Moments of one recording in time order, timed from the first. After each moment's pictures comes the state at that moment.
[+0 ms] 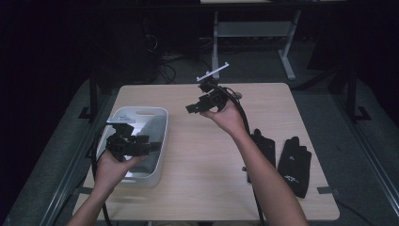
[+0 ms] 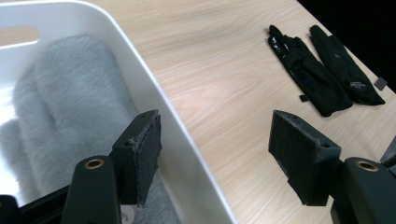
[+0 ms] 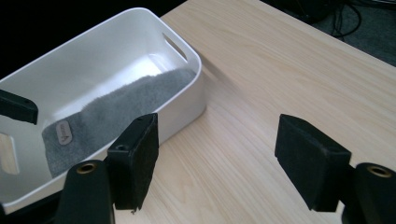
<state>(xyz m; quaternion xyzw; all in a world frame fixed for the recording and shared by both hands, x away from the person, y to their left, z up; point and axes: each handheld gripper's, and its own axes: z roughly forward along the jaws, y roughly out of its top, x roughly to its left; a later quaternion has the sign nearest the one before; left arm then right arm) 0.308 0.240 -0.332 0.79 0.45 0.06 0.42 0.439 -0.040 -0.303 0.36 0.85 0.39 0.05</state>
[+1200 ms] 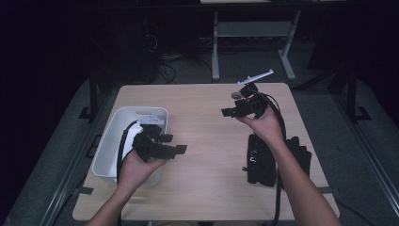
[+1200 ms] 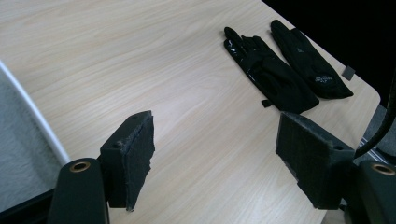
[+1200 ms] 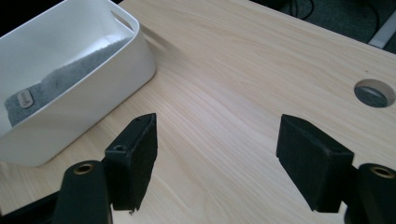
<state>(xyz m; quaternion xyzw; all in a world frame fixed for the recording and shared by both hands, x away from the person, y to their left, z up) 0.304 0.173 -0.327 0.82 0.39 0.05 0.42 0.414 -0.142 -0.310 0.41 0.82 0.39 0.08</state>
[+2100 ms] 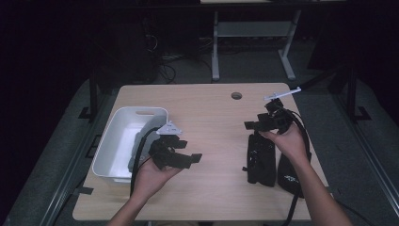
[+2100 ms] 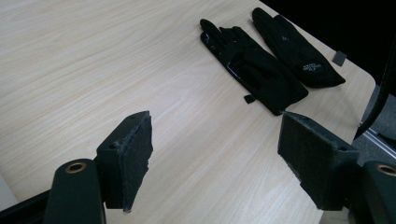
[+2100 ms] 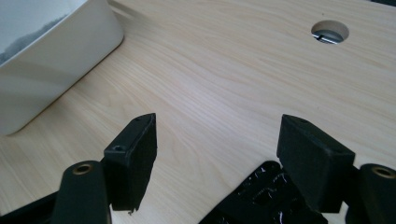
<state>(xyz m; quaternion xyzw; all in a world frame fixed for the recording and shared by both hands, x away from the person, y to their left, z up) 0.291 0.136 -0.343 0.83 0.35 0.05 0.42 0.384 -0.207 -0.343 0.46 0.80 0.38 0.08</state>
